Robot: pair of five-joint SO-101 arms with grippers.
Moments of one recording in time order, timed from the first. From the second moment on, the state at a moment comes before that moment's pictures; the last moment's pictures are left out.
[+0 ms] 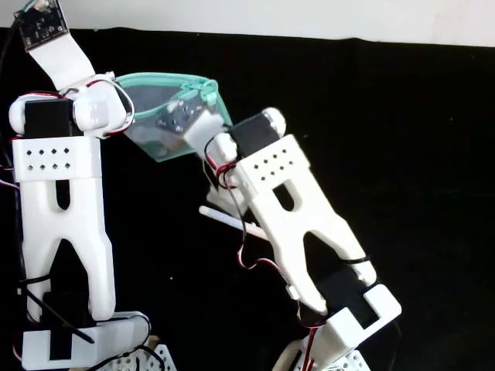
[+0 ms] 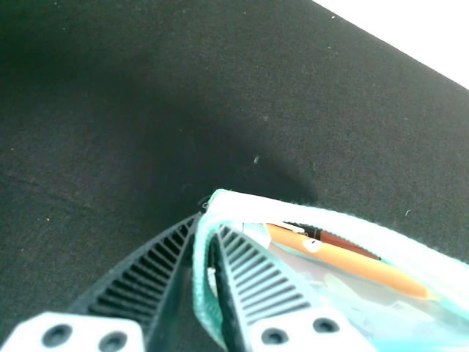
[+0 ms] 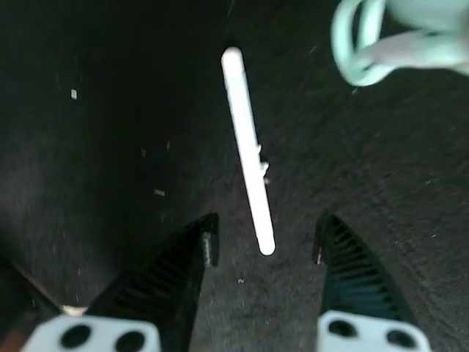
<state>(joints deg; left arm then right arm) -11.9 -5.3 -10.2 80.7 21.5 -39.2 4.9 -15.6 100.5 26.4</state>
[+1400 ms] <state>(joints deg) -12.3 -5.4 -8.3 80.4 21.4 -38.8 18.0 9.7 66.3 39.3</state>
